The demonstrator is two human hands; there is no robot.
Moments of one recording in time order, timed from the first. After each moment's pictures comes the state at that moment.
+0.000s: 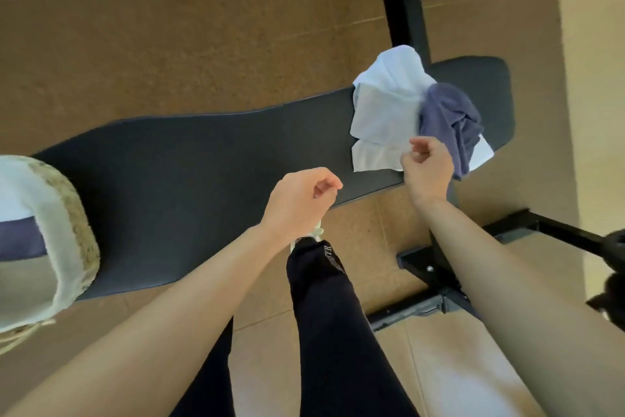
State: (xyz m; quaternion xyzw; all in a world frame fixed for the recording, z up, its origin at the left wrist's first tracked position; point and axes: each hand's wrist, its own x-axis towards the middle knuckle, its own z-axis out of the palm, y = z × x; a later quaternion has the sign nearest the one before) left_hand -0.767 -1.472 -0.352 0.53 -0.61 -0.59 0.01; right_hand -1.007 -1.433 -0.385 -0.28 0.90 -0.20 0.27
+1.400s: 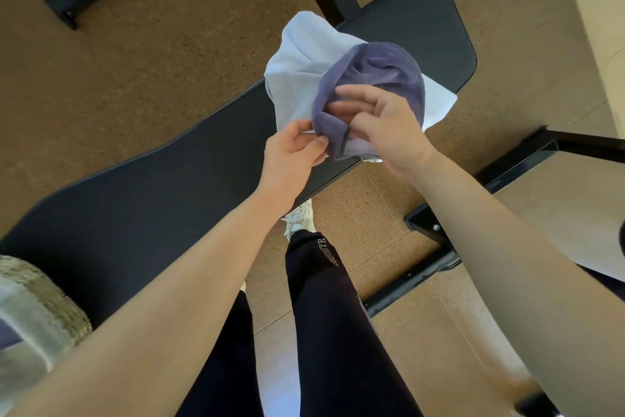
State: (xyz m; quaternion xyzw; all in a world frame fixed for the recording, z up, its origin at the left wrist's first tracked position) left_hand -0.924 -1.499 -0.368 0.55 -0.38 -0.74 0.10; right_hand -1.086 -1.452 -0.340 -0.18 0.71 -0.38 0.57
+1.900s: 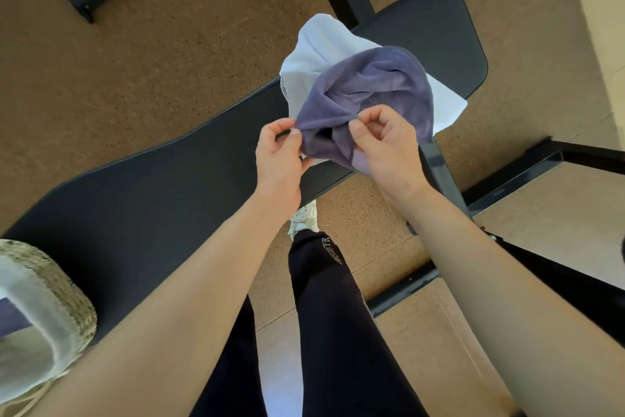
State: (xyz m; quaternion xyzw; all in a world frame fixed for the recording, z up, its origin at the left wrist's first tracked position) left_hand -0.908 -1.501 -0.356 0.63 -0.20 -0.73 0.20; right_hand -1.045 -1.436 -0.343 -0.21 0.78 -0.39 0.45
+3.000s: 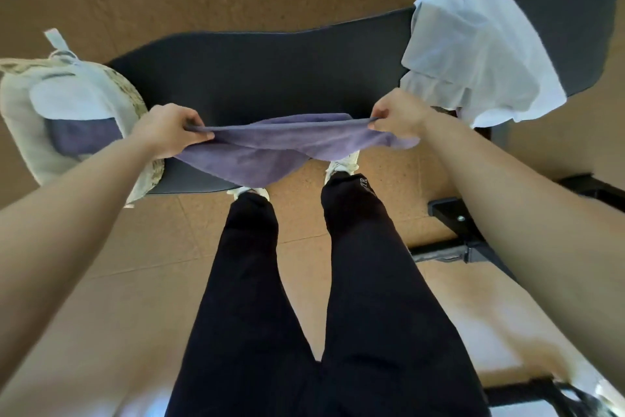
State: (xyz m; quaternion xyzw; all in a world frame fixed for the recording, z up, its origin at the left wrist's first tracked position) left_hand -0.516 -1.511 -0.369 0.60 -0.63 -0.40 -0.27; right_hand -0.940 -1.471 -0.393 -0.59 0.61 0.19 0.50
